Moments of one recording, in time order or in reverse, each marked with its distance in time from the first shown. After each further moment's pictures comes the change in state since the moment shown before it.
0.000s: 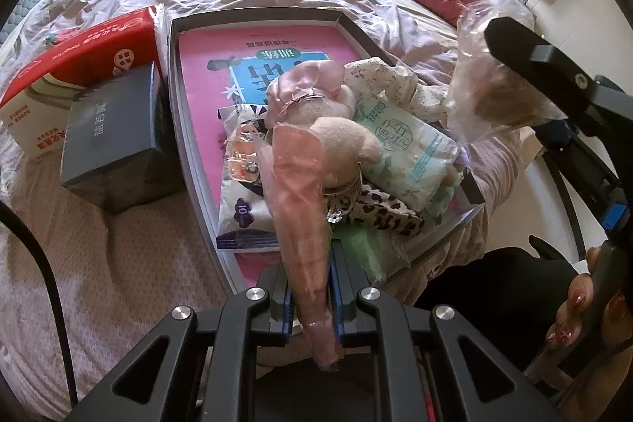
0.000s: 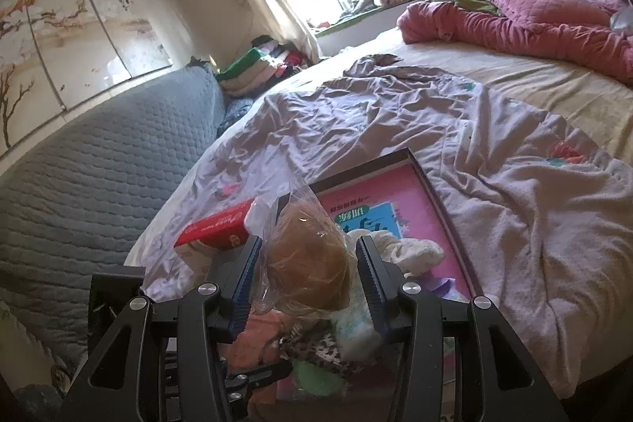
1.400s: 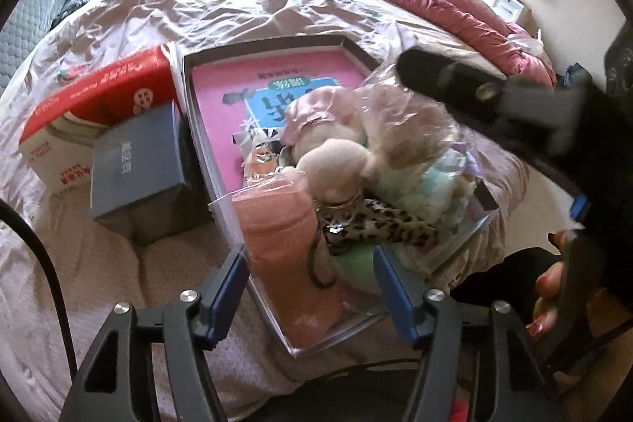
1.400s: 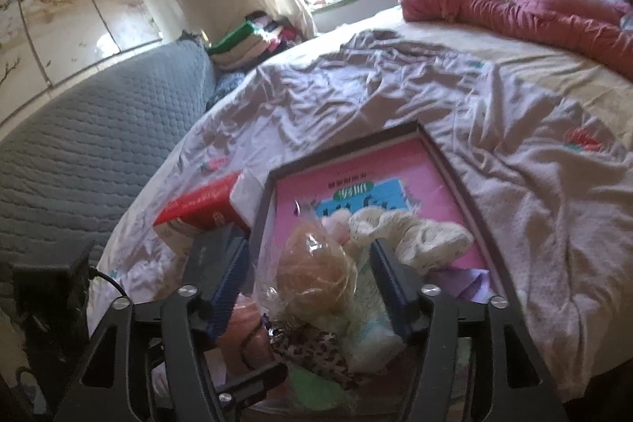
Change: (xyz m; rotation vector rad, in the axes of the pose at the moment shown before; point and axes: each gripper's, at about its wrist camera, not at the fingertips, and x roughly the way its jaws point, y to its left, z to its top) left arm -0.017 0.001 0.000 0.080 -0.091 0.072; right arm 0.031 0.009 -0.006 -0.024 0.041 -0.051
